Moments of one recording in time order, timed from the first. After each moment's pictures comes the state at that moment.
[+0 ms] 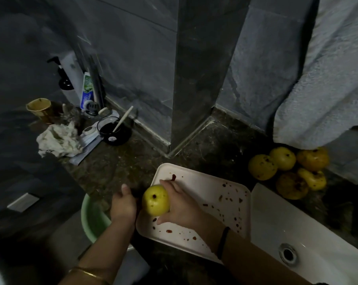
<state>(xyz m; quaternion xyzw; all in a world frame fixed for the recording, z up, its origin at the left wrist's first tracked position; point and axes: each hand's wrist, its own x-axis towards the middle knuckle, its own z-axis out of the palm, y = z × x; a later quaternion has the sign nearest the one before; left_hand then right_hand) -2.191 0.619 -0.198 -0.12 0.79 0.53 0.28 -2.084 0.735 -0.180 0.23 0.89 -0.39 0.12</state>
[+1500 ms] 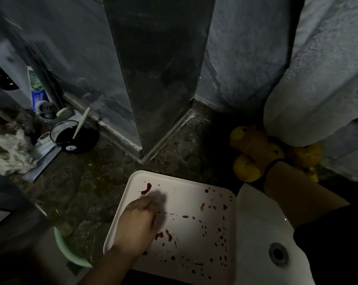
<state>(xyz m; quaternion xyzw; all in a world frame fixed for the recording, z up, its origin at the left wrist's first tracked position) -2.147 0.681 -0.192 0.54 0.83 0.11 0.10 -2.030 1.026 -0.178 0.57 0.80 -0.16 0.05</state>
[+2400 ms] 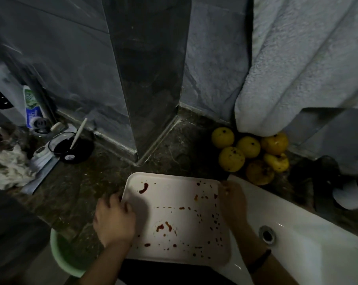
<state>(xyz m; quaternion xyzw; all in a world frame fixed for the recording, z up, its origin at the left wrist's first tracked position) -2.160 0.655 -0.188 0.19 0.95 0.18 0.13 -1.961 0.818 -0.188 0.61 0.71 -0.29 -0.16</state>
